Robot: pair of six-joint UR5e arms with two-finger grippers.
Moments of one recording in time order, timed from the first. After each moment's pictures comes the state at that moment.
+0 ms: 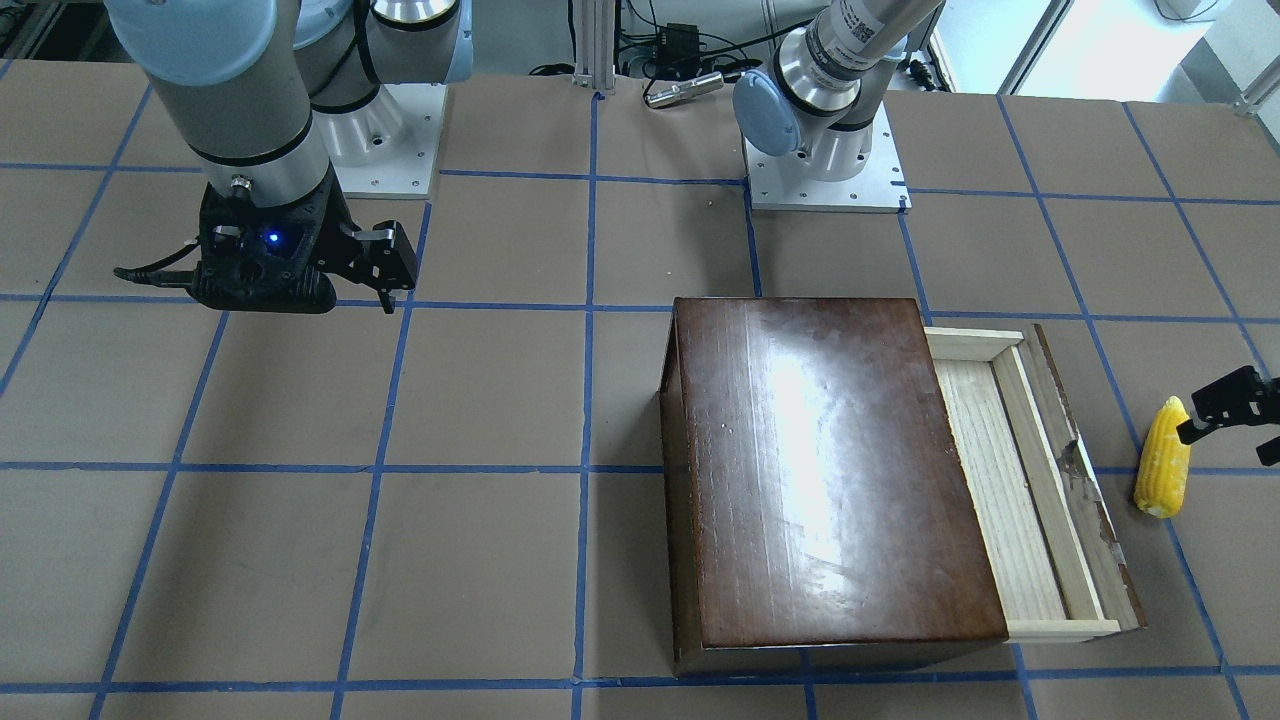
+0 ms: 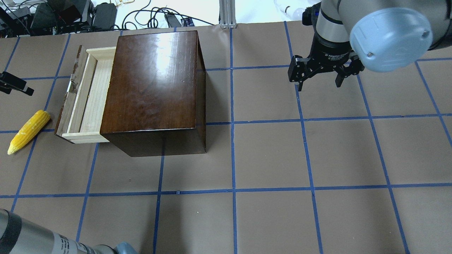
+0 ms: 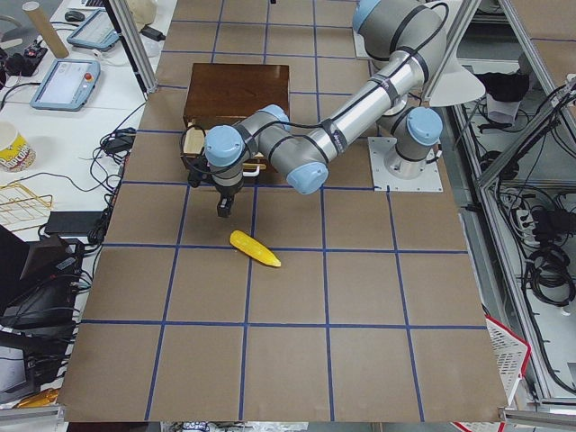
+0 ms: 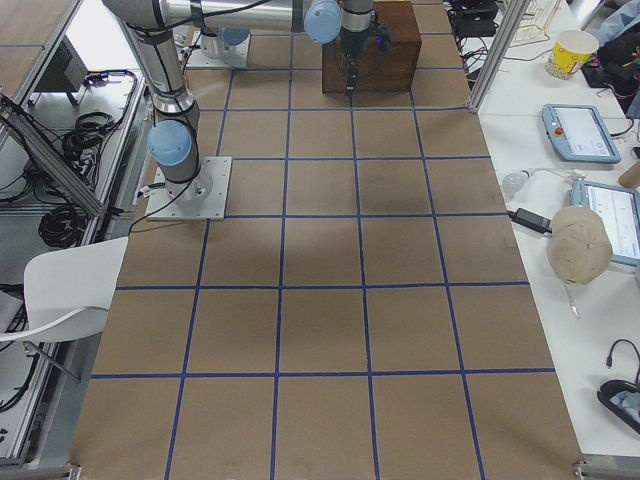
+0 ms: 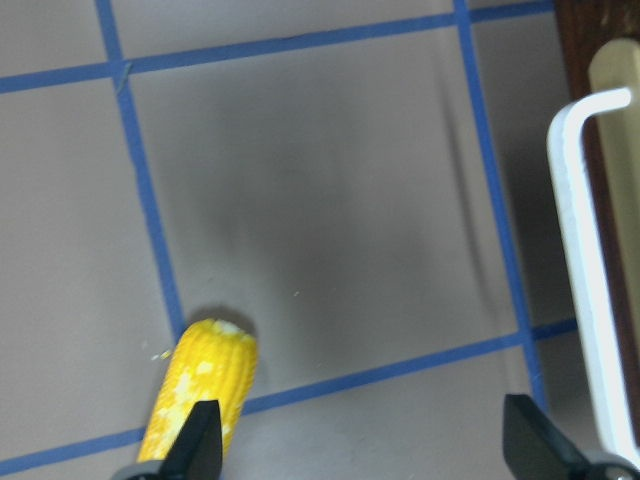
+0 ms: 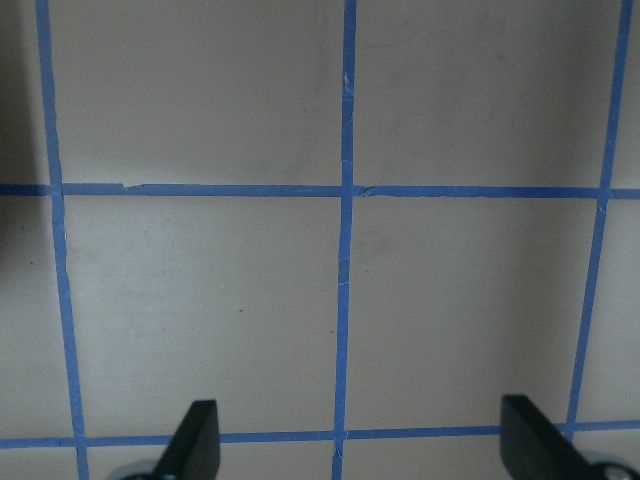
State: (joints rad) left arm -0.86 -1.97 -1.45 -1.31 1.43 0.94; right arm 1.65 -1.48 1.58 -1.63 -1.64 0.06
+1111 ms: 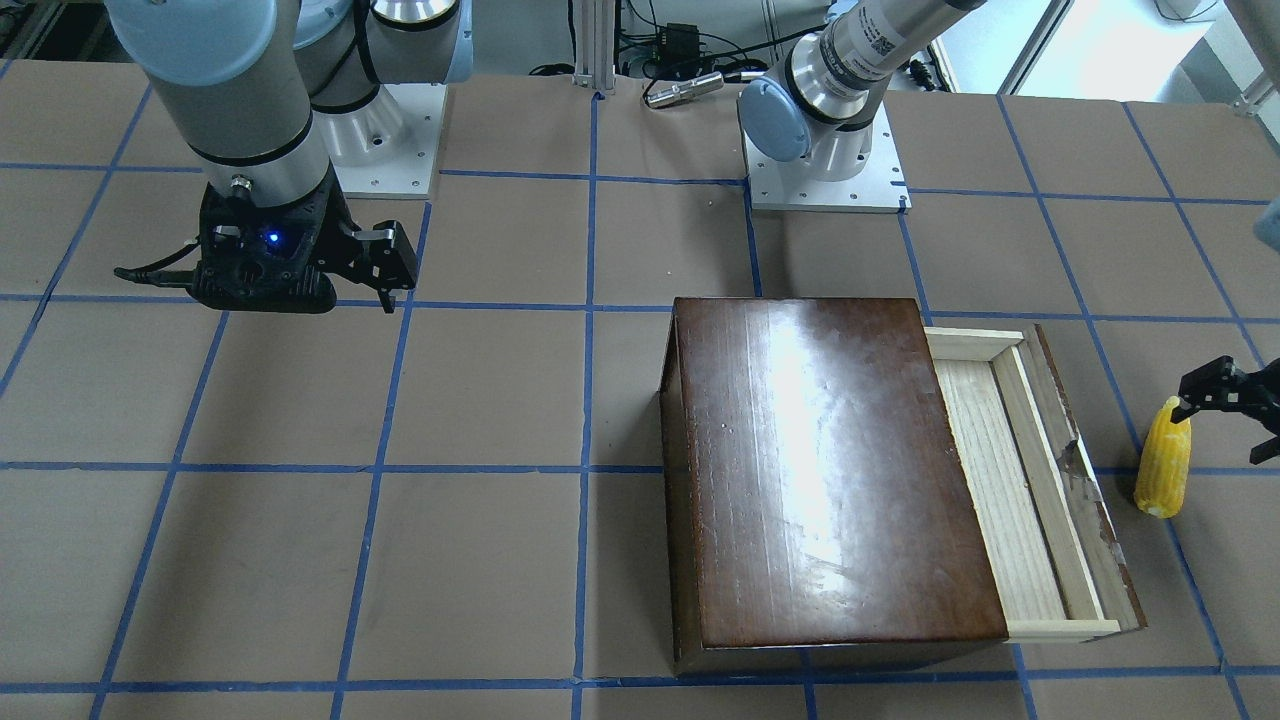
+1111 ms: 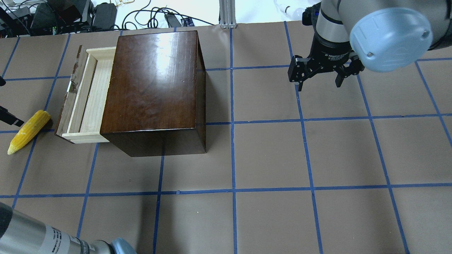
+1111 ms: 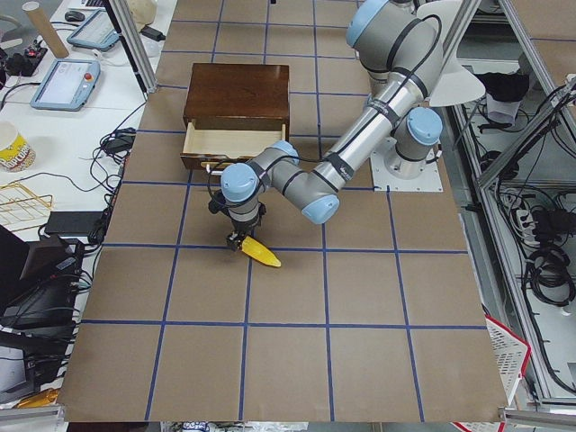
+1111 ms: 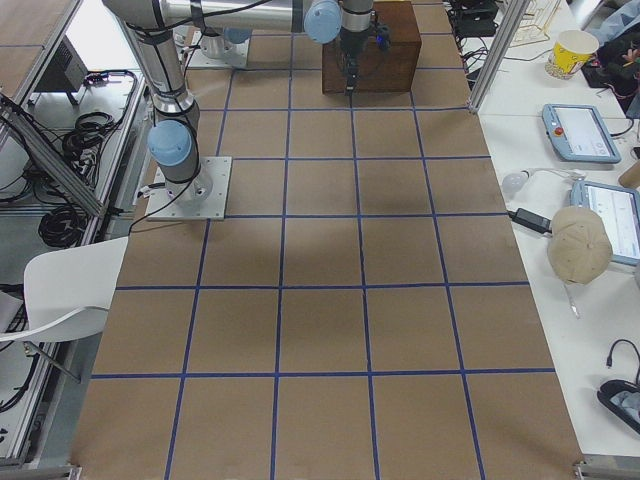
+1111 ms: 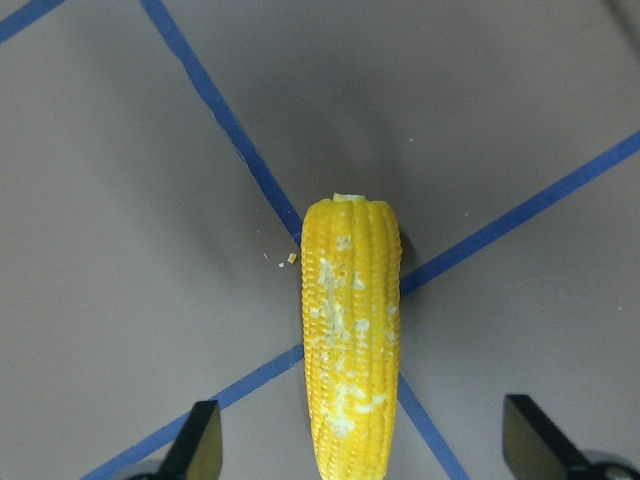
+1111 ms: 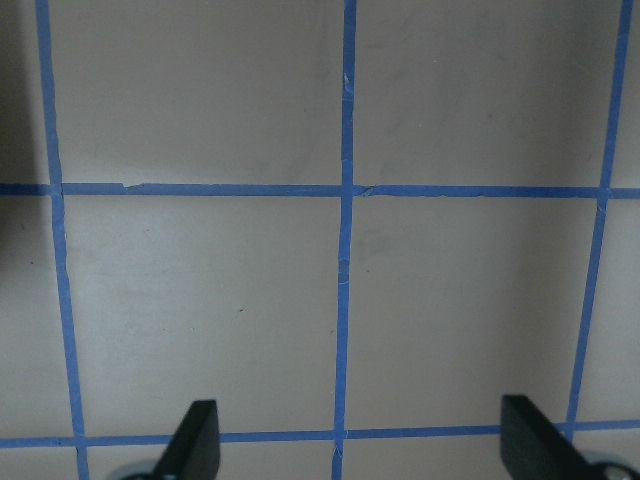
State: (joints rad) left arm -0.79 -2.05 -1.58 -1.10 1.55 1.36; right arm 1.65 -1.48 1.58 -1.62 -1.64 0.06
